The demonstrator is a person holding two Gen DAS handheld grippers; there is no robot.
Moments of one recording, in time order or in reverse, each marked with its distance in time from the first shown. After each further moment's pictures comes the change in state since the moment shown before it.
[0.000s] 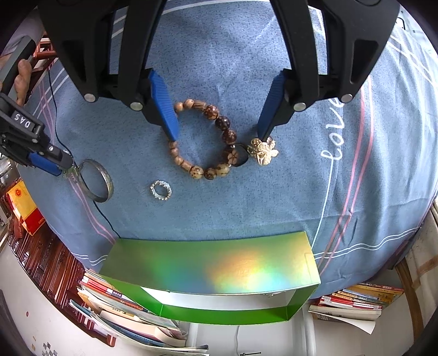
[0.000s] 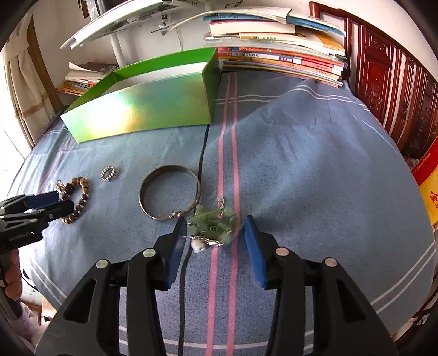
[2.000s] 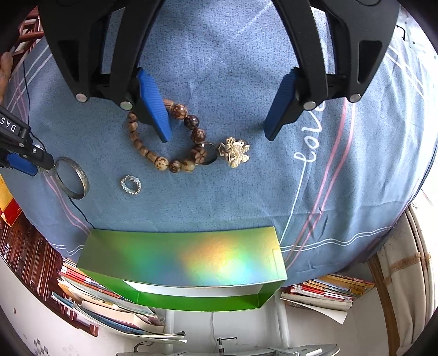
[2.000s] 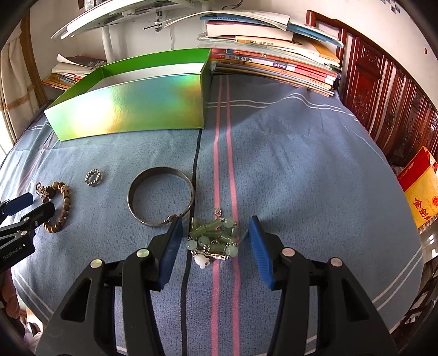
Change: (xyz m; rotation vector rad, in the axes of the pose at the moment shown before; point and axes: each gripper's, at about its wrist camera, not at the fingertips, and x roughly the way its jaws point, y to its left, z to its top) left arm -0.002 0.005 -0.015 -0.036 -0.107 0.156; right arm 0.008 0.011 0.008 -0.017 -0.006 -0.111
